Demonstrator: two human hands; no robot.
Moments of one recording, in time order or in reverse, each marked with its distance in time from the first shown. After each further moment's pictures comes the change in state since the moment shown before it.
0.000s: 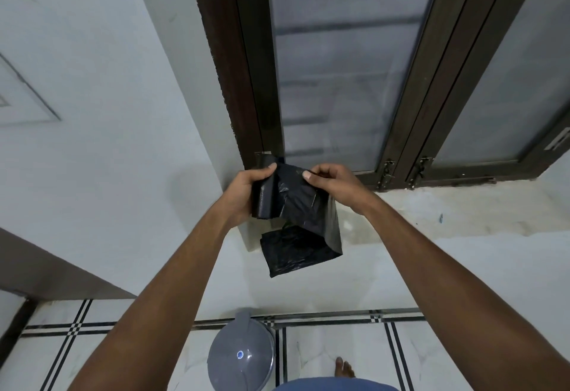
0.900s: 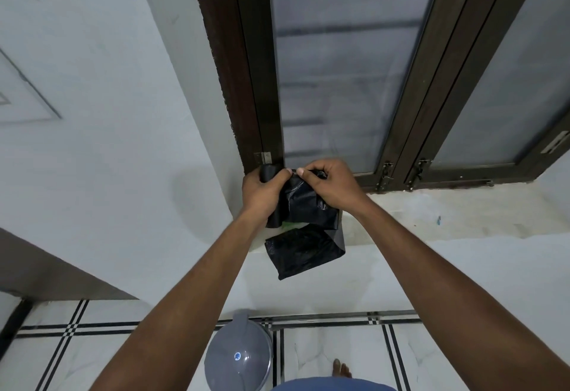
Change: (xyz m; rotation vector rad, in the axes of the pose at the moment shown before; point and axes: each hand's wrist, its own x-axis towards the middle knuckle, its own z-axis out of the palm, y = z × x) left_hand 0.022 -0.029 0.037 0.175 0.536 0.319; right_hand 0.002 -0.006 0.011 -0.267 0.181 -0.238
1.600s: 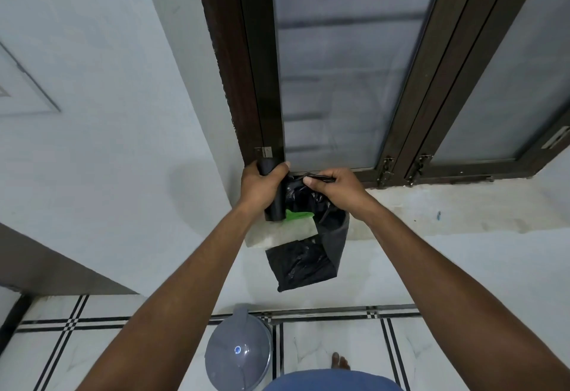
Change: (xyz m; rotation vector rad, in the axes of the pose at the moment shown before) left_hand 0.013 -0.003 -0.008 0.078 -0.066 0.048; right_hand -0.019 0.007 -0.002 0.209 -0.078 0.287
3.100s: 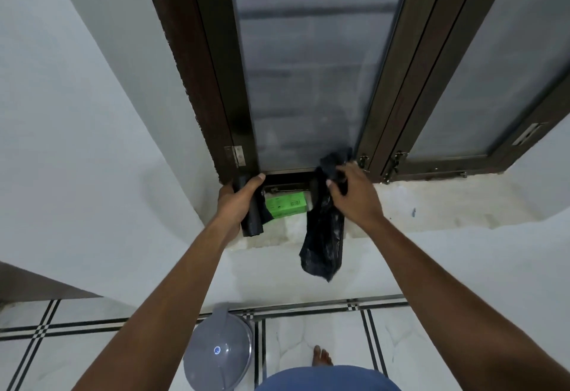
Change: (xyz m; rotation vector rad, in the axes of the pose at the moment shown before) left_hand 0.008 -0.048 0.017 -0.184 -0.029 -0.216; right_hand 0.005 0.081 -0.074 -0.618 0.365 -0.164
